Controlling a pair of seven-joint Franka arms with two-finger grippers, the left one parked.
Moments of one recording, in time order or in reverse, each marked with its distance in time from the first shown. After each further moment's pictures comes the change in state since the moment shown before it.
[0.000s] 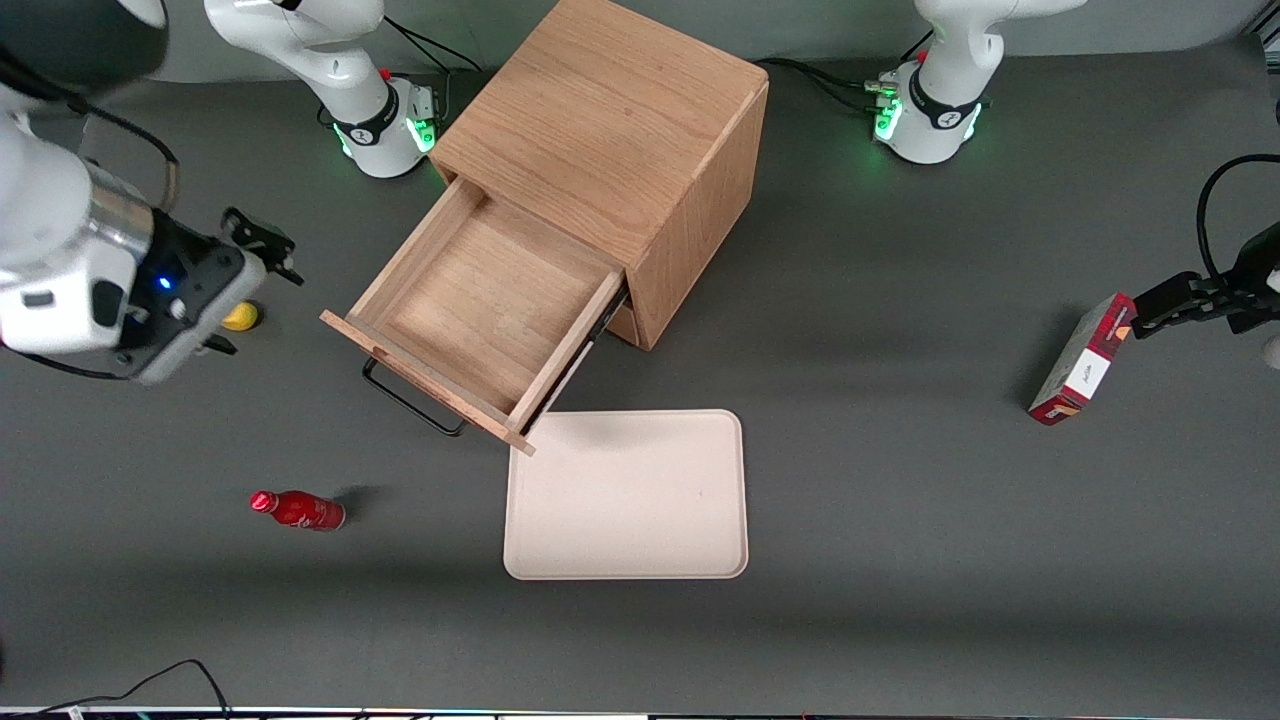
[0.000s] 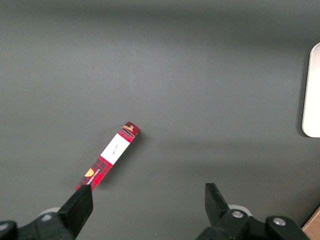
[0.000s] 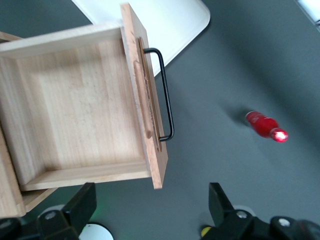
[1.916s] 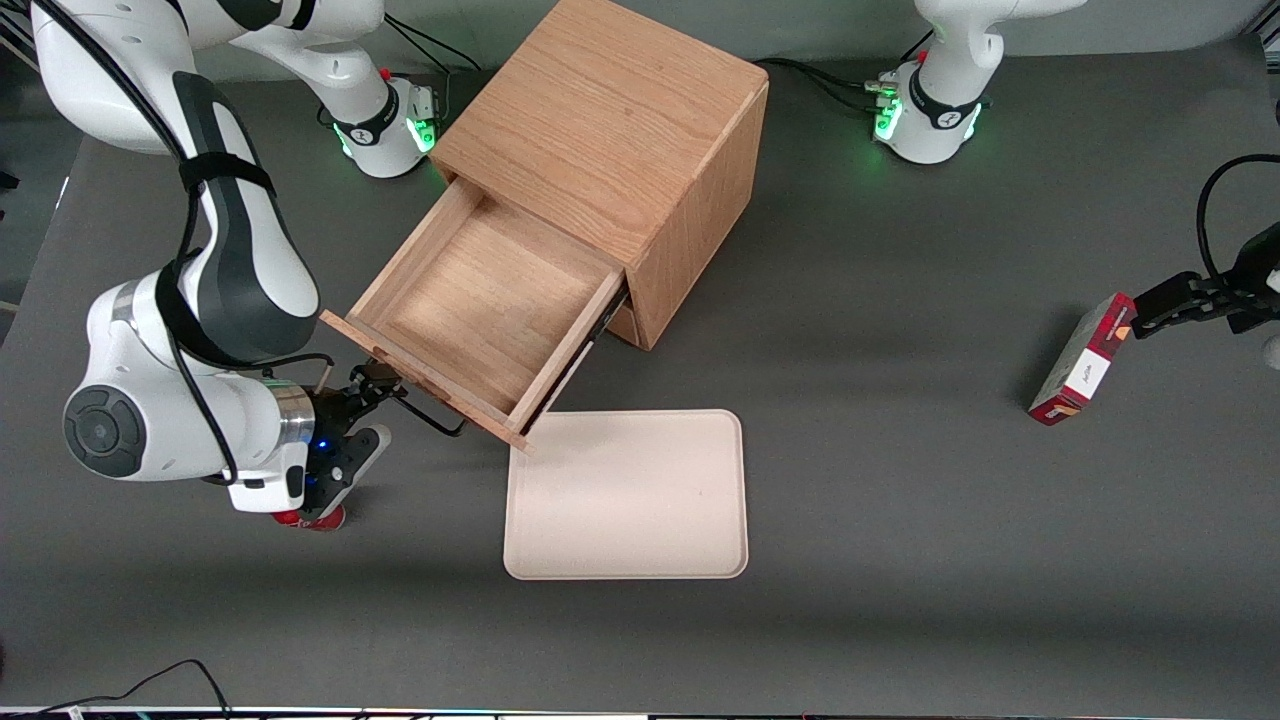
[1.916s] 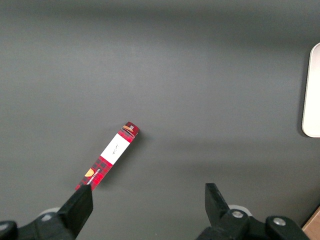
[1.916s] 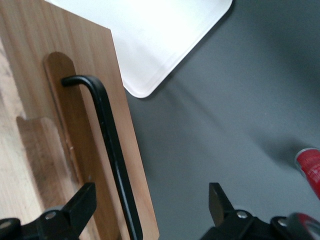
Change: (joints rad) arm -0.012 0.236 -0.008 -0.147 0.096 0.268 -0.007
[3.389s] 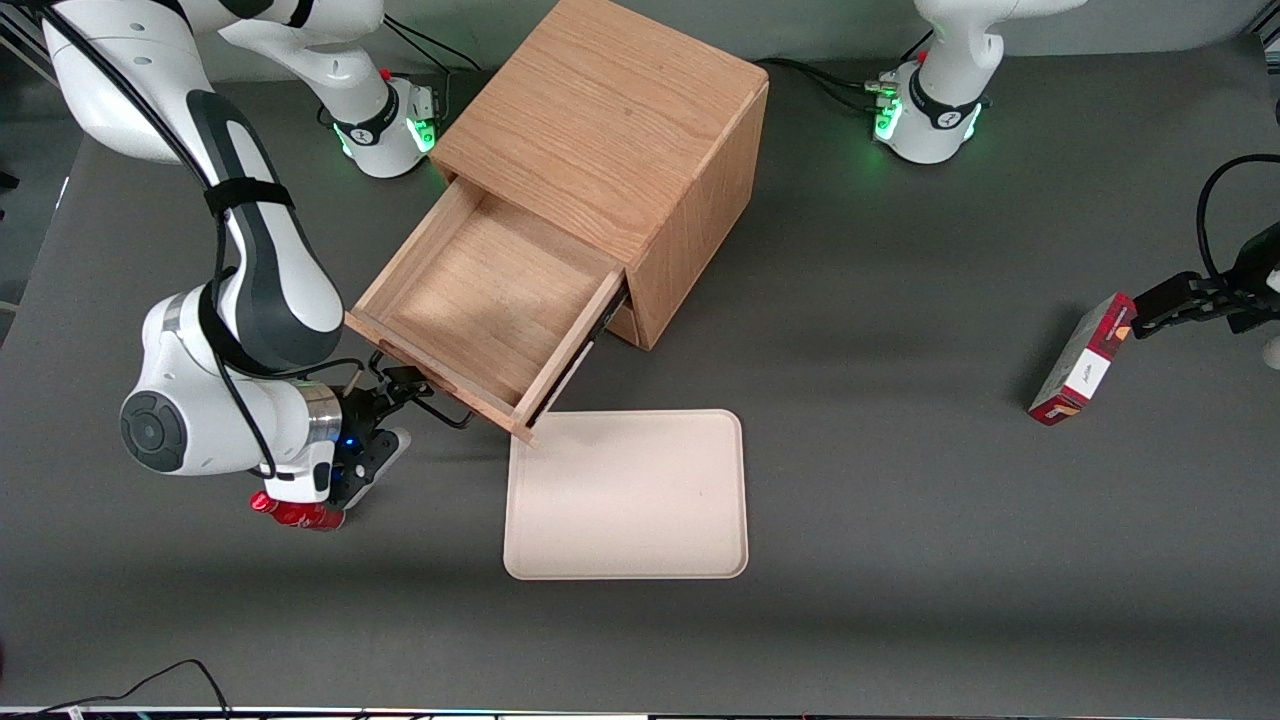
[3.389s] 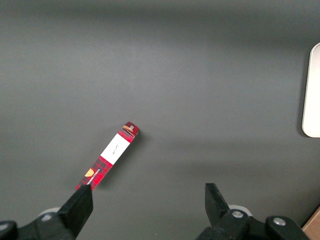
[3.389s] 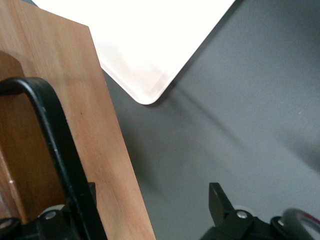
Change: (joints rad) arm -0.010 -0.058 -0.001 -0.217 0.072 0.154 0.037
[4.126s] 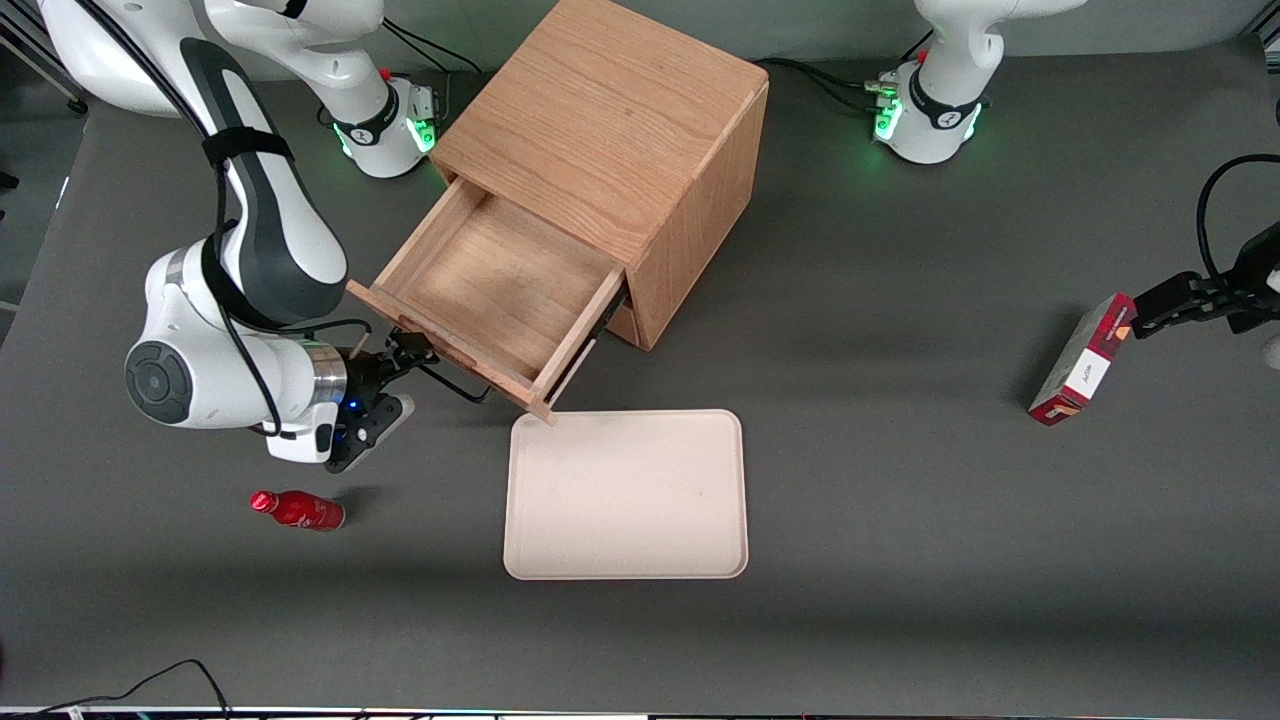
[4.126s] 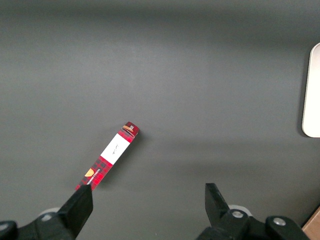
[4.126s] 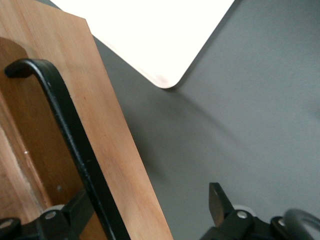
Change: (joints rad) arm 0.003 -0.132 0.014 -0.161 0.039 0.015 0.077
